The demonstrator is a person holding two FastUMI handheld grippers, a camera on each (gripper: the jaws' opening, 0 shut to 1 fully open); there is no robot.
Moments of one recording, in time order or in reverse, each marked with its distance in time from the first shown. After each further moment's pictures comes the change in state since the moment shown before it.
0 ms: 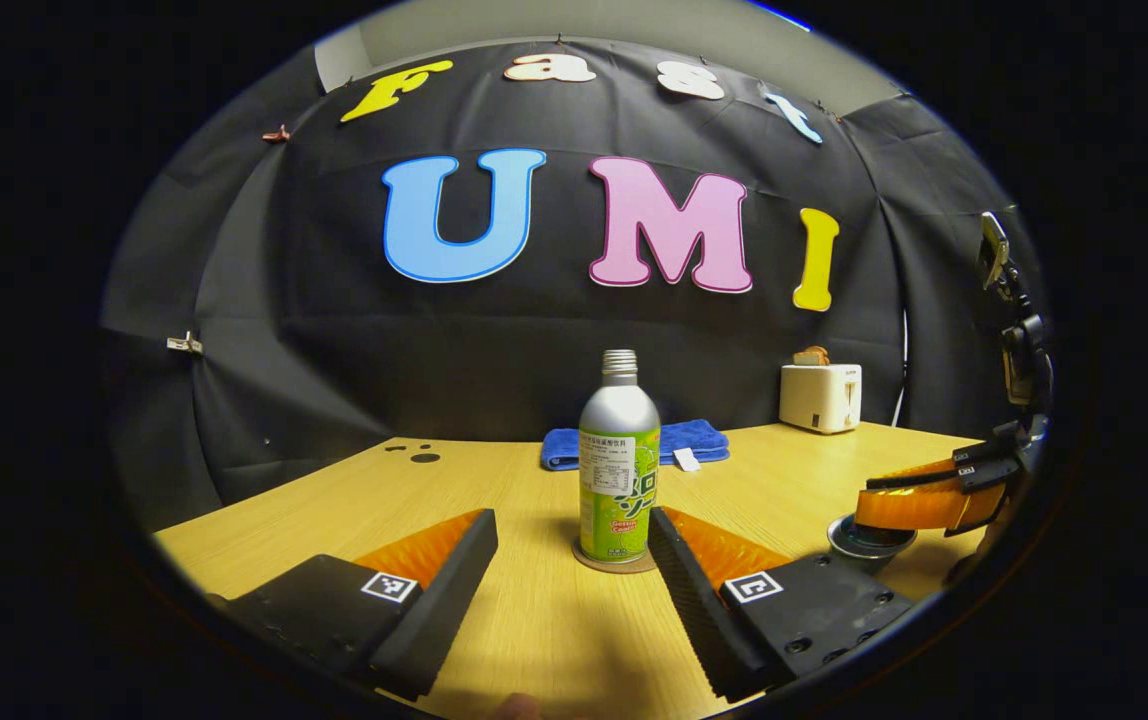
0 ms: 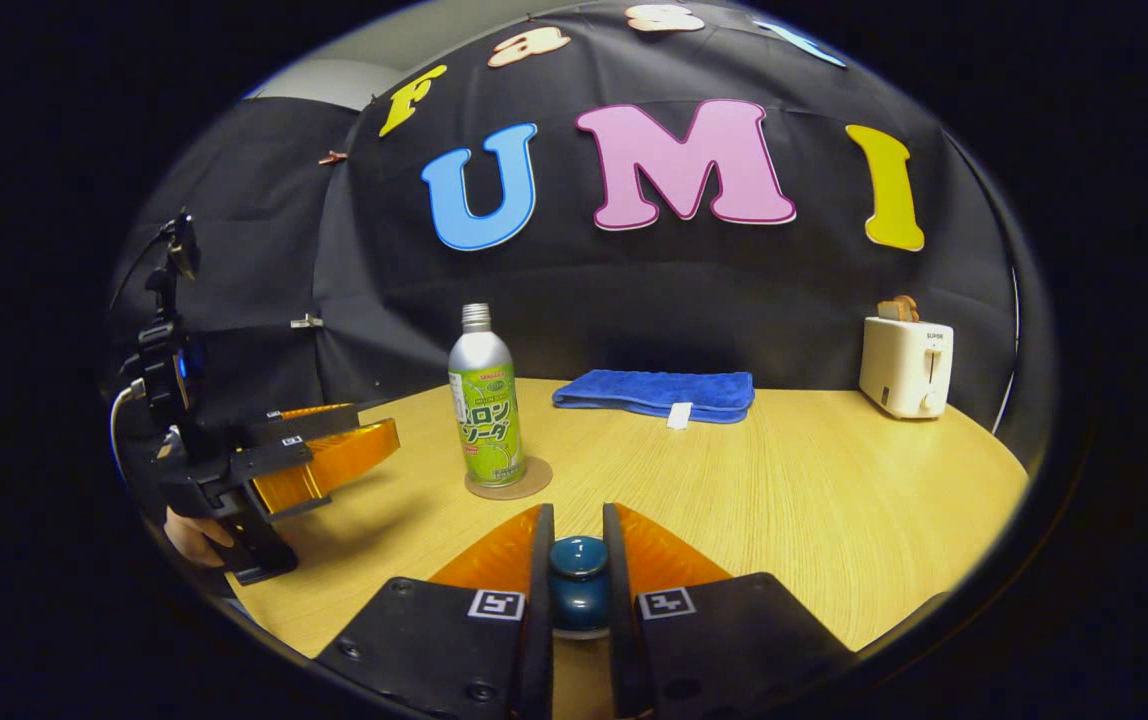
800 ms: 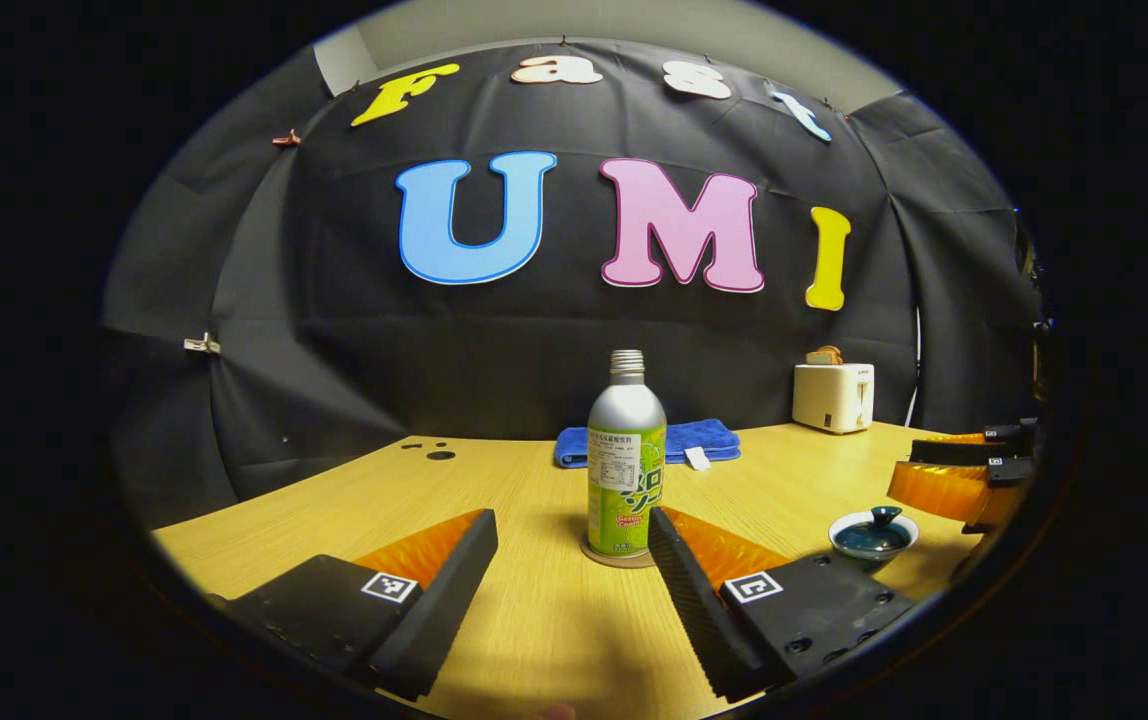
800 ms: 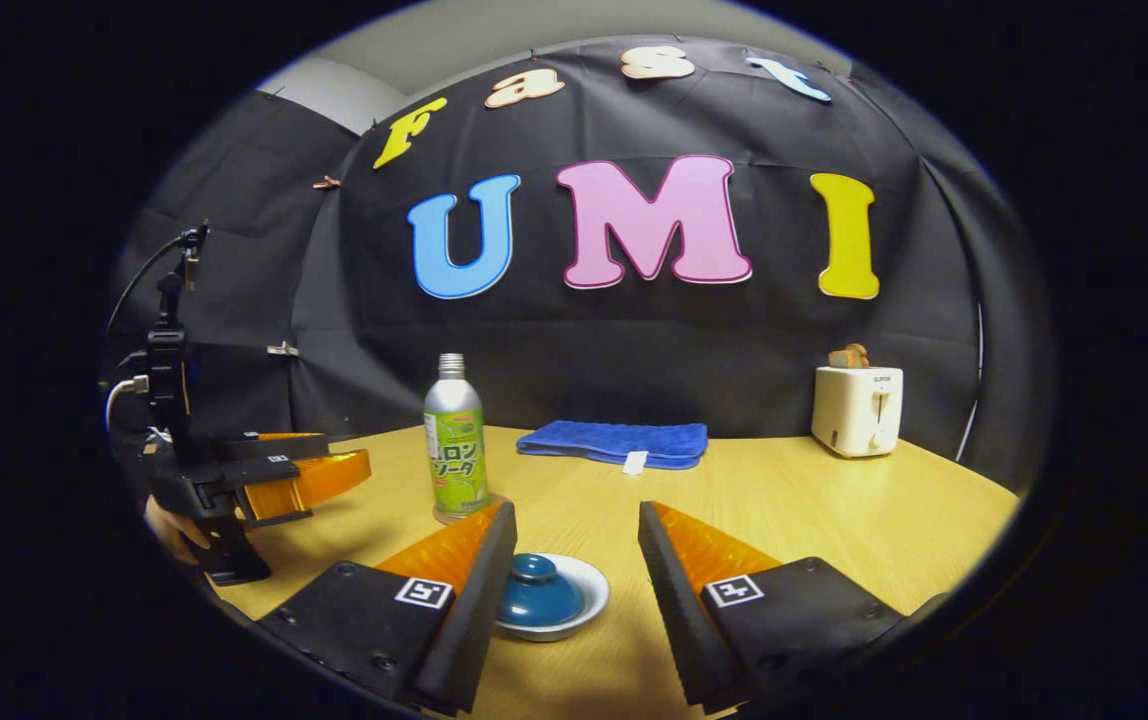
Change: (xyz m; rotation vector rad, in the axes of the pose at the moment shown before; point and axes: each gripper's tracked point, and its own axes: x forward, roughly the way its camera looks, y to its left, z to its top) left arm -0.013 -0.001 -0.002 -0.002 0.000 0.066; right arm -0.033 -0.041 0.023 -0.017 -0.191 -0.155
